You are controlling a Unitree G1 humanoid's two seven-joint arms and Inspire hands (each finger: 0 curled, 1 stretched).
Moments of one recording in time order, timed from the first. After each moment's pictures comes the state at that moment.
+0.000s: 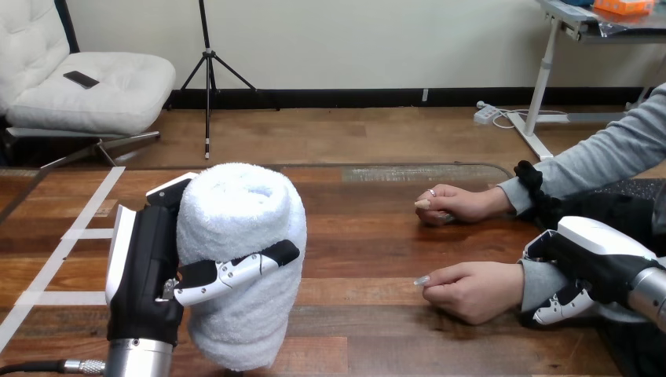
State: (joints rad) left arm 0.19 0.11 0.03 -0.06 0.05 -0.48 -0.02; right arm -0.52 -0.74 0.28 1.11 -0.58 -0.66 0.10
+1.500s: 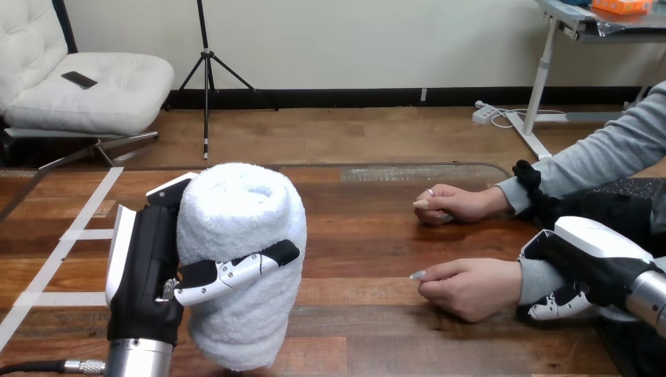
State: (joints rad) left arm 0.19 0.11 0.03 -0.06 0.05 -0.48 -0.02; right arm -0.52 -0.74 0.30 1.14 -0.56 -0.72 0.06
